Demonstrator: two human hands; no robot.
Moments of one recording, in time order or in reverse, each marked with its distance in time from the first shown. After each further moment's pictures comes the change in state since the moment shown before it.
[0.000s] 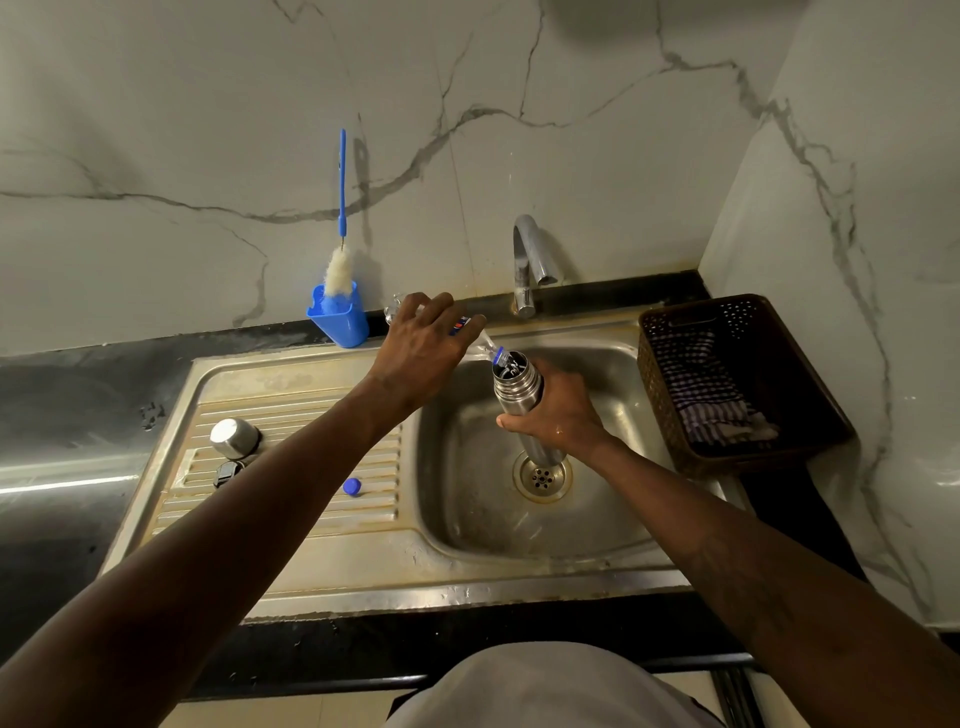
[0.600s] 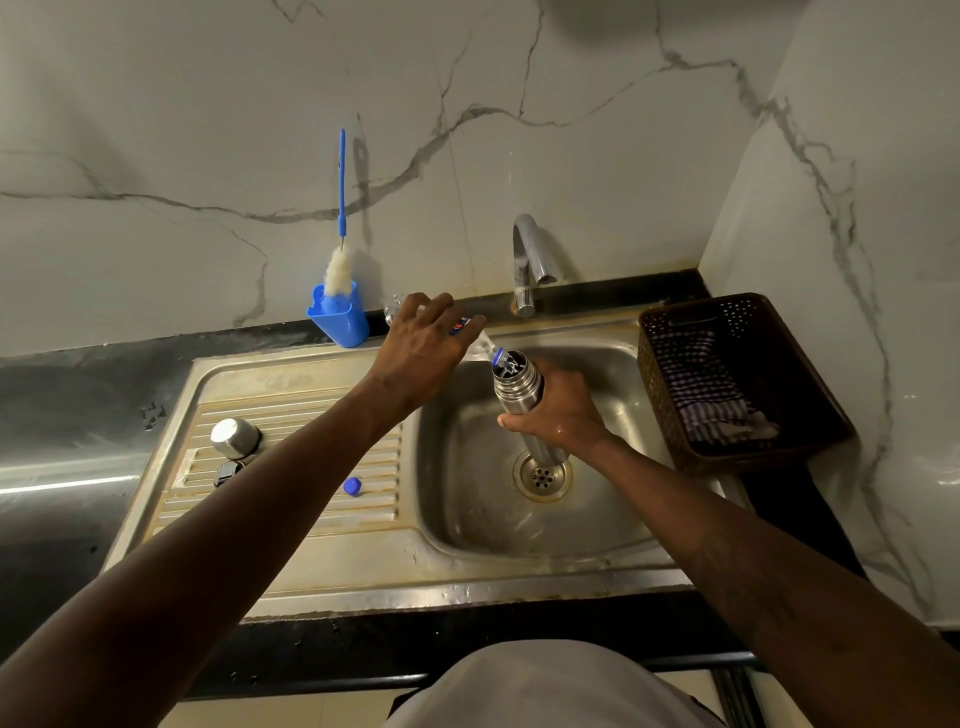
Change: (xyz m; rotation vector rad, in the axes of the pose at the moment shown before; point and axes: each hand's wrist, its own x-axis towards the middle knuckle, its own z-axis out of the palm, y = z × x) left_hand -0.001 0.001 -0.002 0.000 -0.006 0.012; right_hand 0.000 0.002 0.000 -0.015 -0.007 -0.025
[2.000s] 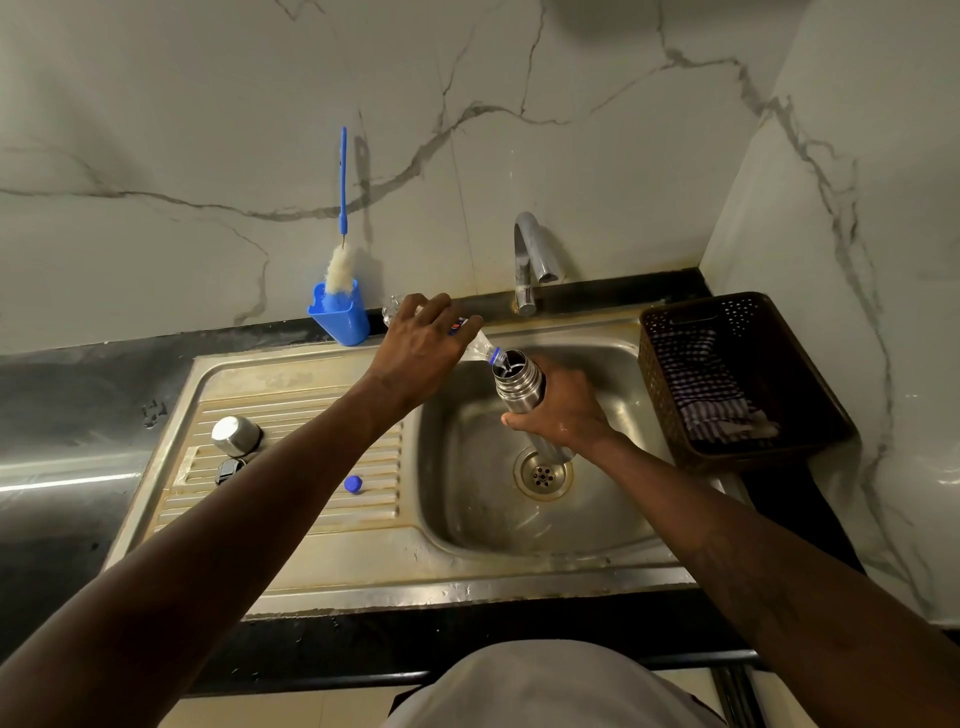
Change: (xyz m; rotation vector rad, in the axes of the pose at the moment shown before) left_hand -0.003 -0.002 -0.001 0.007 -0.012 0.001; right_hand 0.003 0.006 -0.001 -0.054 0.008 -0.019
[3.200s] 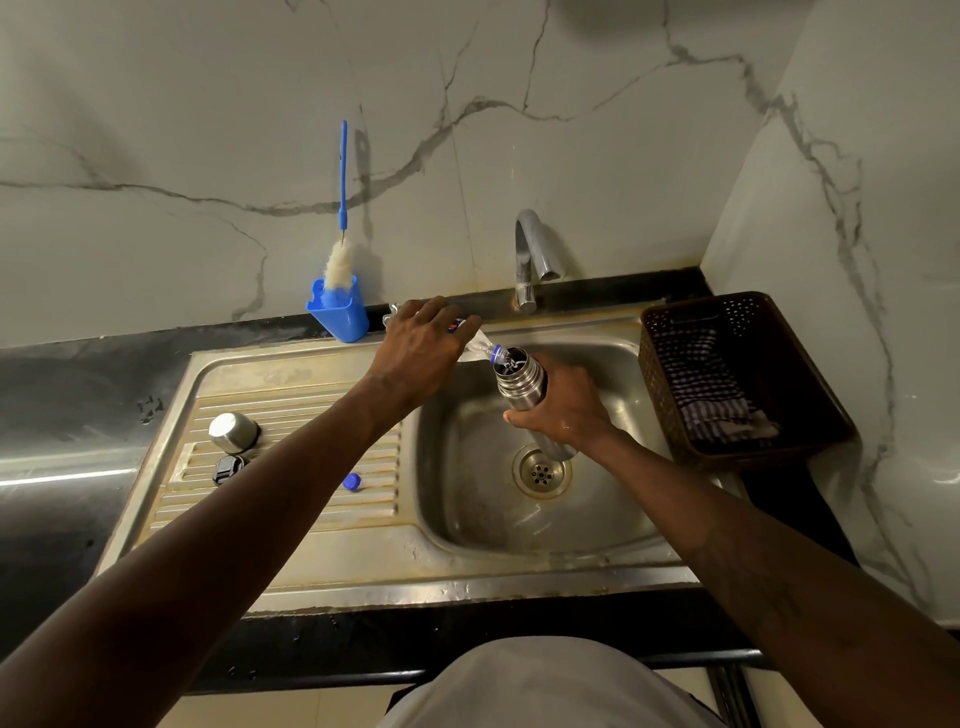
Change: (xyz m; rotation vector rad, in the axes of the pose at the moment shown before) left_hand -0.001 0.001 0.006 -0.107 -0.058 -0.048; right_hand -0.001 -0.004 -0.005 -0.016 0.019 -0.016
